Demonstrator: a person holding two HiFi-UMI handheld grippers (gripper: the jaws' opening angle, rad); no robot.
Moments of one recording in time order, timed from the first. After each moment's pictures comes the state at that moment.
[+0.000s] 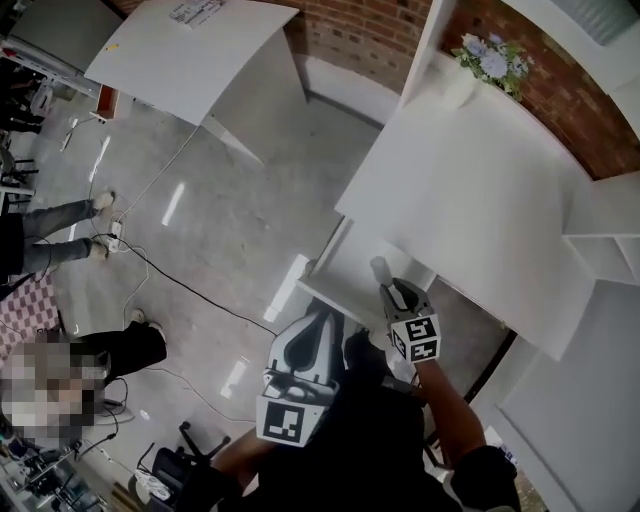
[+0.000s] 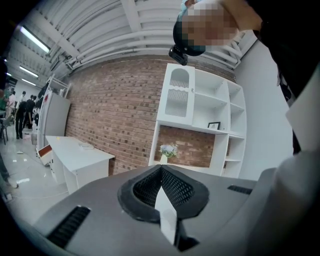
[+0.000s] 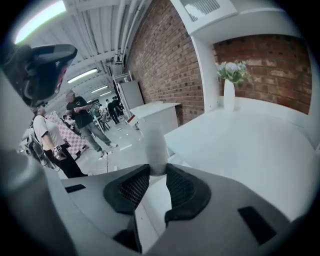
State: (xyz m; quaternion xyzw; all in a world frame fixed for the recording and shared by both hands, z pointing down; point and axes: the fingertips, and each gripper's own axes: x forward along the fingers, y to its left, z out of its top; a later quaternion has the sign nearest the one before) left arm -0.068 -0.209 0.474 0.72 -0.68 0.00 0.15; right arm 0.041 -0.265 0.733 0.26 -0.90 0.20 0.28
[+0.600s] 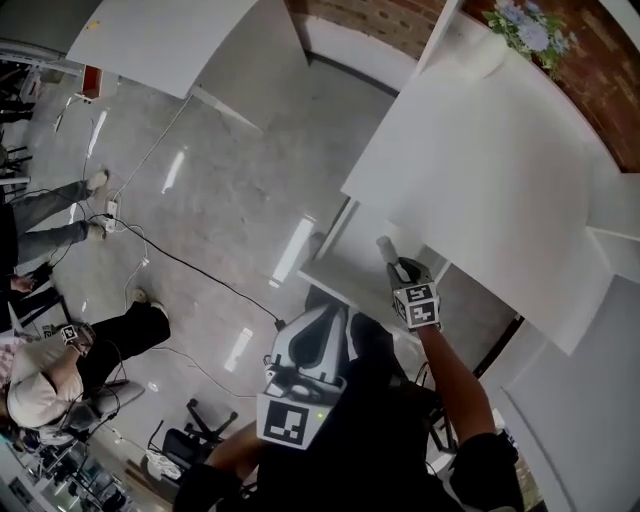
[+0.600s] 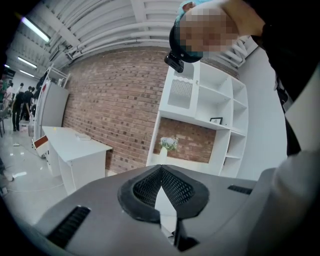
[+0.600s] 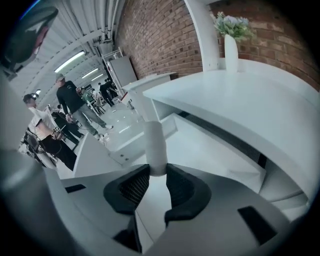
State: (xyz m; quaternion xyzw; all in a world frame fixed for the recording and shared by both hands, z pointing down) left arm -0.075 -0.245 0.528 0.72 -0.66 0.01 0.18; right arm 0.047 -0.276 0.896 0.24 -0.85 0.26 0.39
